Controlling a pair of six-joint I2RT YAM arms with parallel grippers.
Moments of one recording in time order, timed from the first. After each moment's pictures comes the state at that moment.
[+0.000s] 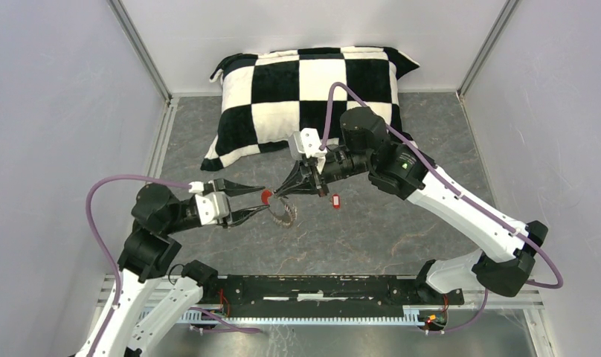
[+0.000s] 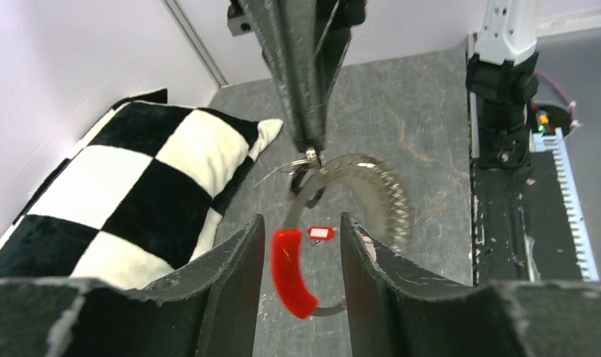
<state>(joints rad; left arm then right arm) -0.44 0.51 0.87 -0.32 0.84 0.32 0.93 1.37 1.55 -0.46 -0.82 -0.34</state>
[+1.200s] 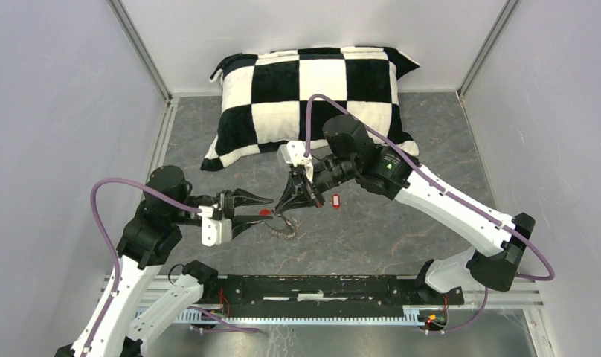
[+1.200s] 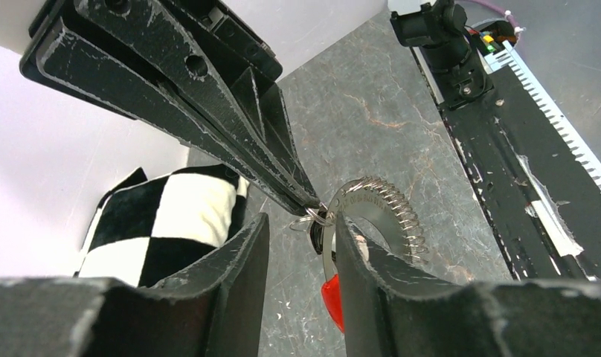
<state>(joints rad) -0.44 0.65 0.99 -0.60 1.12 0.88 0.96 1.42 1.53 -0.54 -0.90 -0.33</state>
